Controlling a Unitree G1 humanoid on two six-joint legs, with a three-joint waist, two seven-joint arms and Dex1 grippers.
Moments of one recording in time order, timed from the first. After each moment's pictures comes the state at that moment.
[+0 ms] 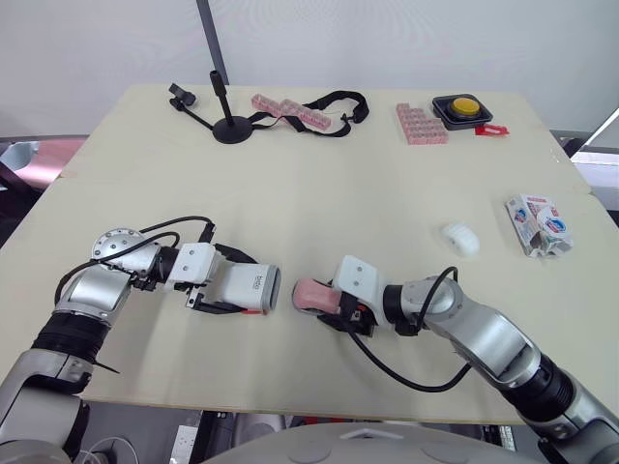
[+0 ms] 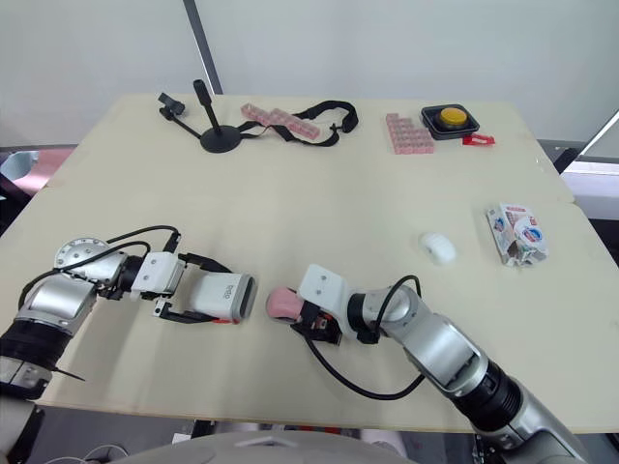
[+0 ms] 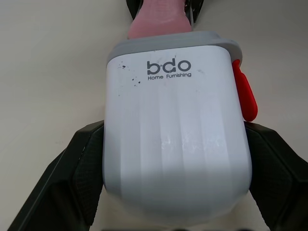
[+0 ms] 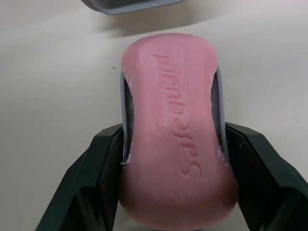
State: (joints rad) left arm -0.35 0.76 -0.19 0.29 -0.26 -0.36 -1.51; right arm -0.28 -0.50 0.56 -0.56 0.19 0.89 0.65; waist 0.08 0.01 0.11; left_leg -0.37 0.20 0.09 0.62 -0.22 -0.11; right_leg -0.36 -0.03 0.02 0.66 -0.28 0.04
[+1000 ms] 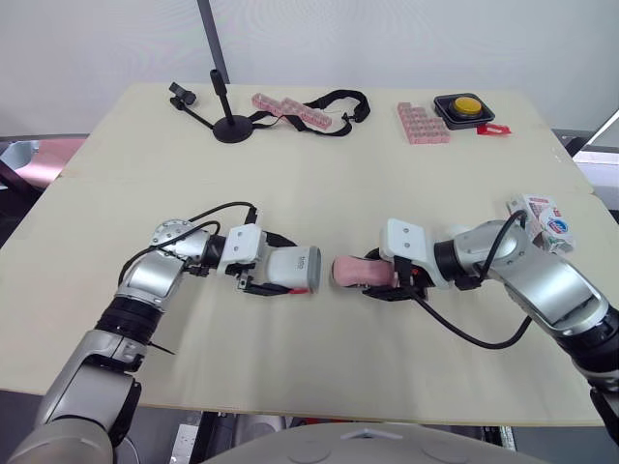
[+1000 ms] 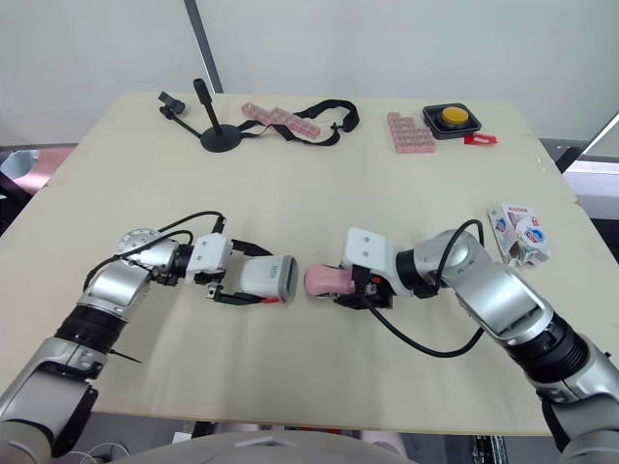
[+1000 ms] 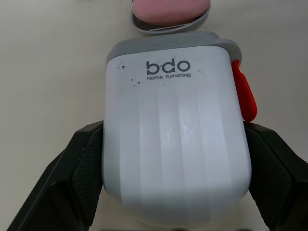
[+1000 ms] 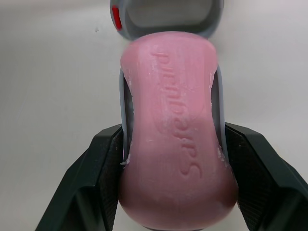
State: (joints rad) left arm -0.46 0.52 -0.27 0.30 -0.18 -0.21 -1.37; right arm -0.48 -0.79 0.39 -0.48 0.29 0.80 1.03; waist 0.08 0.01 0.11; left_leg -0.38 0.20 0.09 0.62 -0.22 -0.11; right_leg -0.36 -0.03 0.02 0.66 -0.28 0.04
